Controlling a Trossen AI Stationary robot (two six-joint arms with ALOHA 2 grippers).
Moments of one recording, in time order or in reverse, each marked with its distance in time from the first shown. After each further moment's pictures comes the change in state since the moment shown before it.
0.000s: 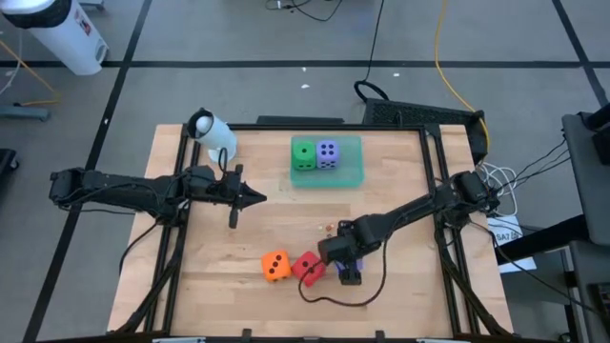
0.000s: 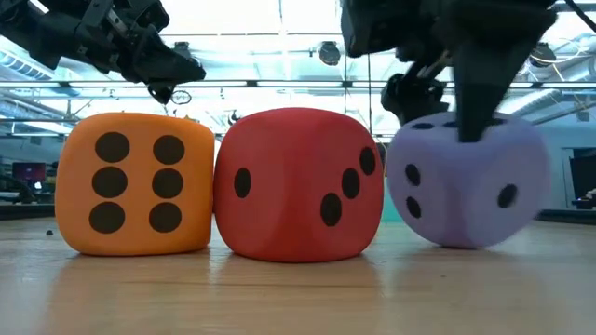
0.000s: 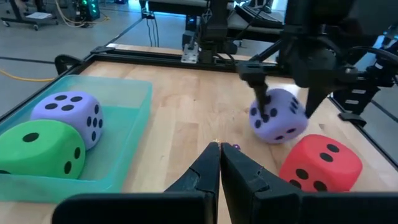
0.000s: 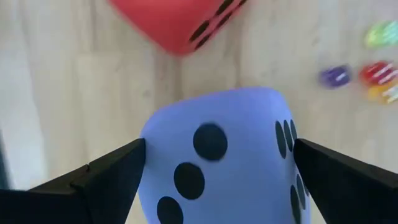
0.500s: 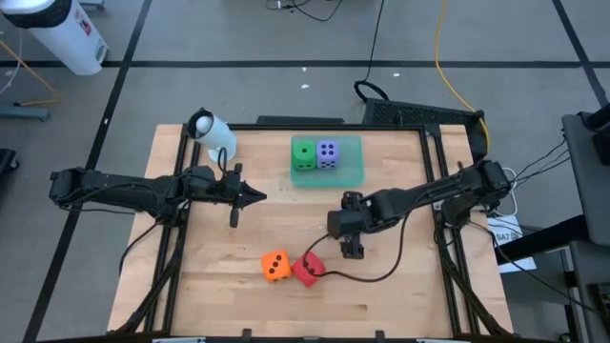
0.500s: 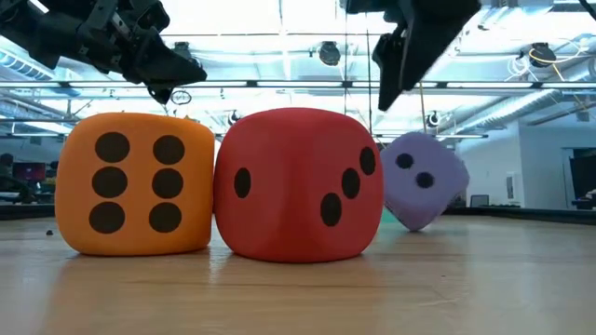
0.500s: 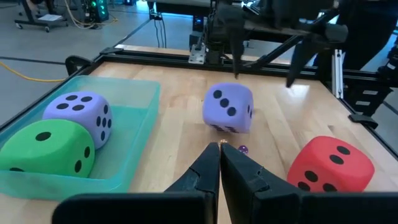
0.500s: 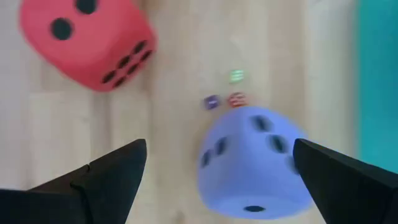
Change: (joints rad) left arm -0.002 0.000 0.000 0.000 -0.035 0.005; right arm -0.077 -0.195 0.000 -0.006 0.152 -0.065
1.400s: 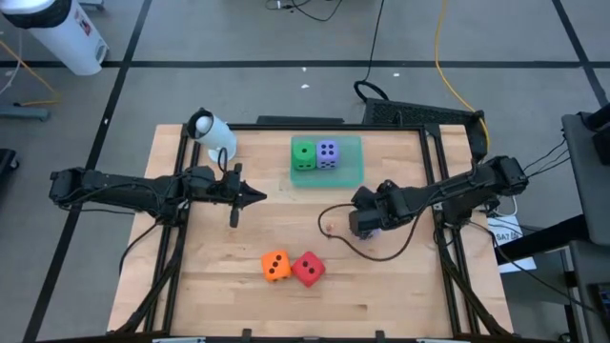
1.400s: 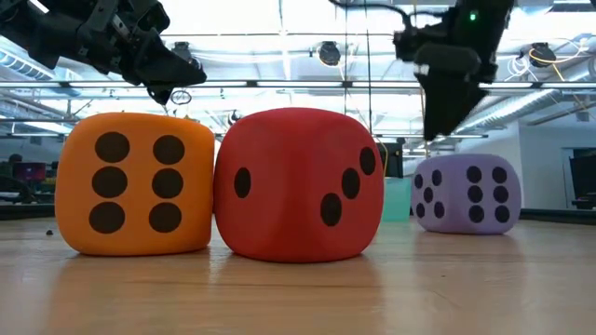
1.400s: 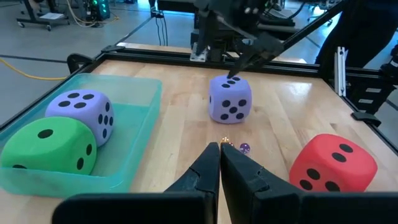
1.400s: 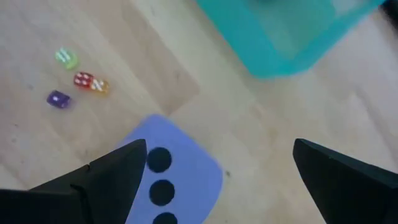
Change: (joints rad) left arm 0.000 0.000 0.000 -0.009 -0.007 0.003; right arm -0.019 -0.152 -0.281 -0.115 0.292 0.599
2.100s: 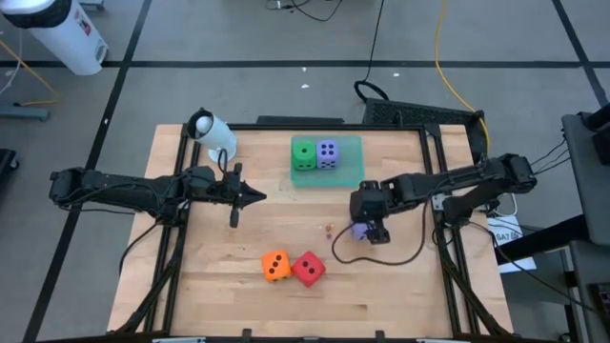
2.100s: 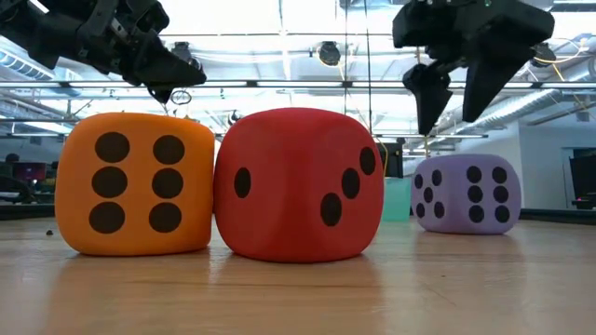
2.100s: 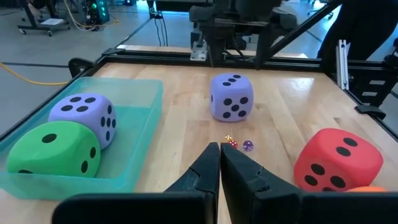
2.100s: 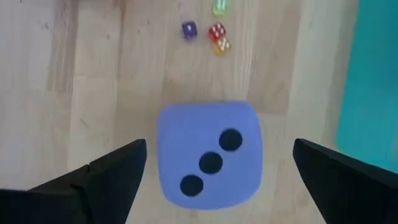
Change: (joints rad) left arm 0.000 0.000 0.000 -0.006 -0.001 0.044; right arm -0.108 -0.087 -0.024 0.149 -0.426 -0.864
